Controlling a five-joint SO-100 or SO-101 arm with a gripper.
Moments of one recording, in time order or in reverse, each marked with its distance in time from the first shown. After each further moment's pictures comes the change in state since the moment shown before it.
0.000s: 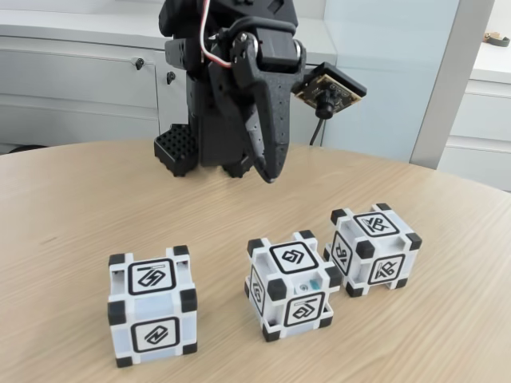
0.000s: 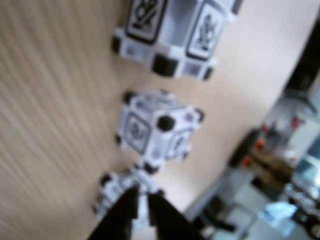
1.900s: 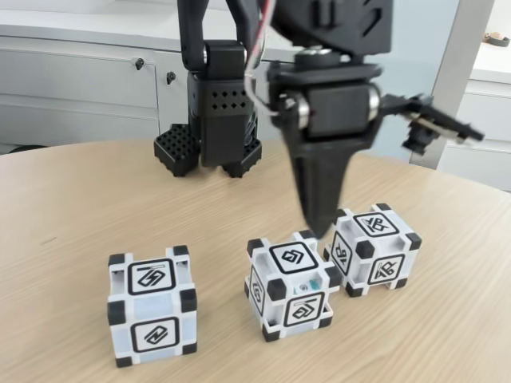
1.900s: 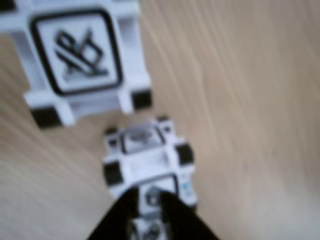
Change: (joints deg) arm -5.8 -85.4 -47.3 -8.9 24.0
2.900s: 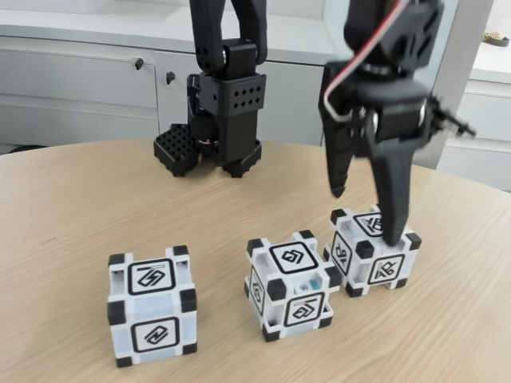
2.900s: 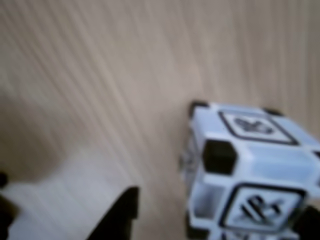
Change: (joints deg) arm -16.8 -9.0 -1.6 10.5 7.6
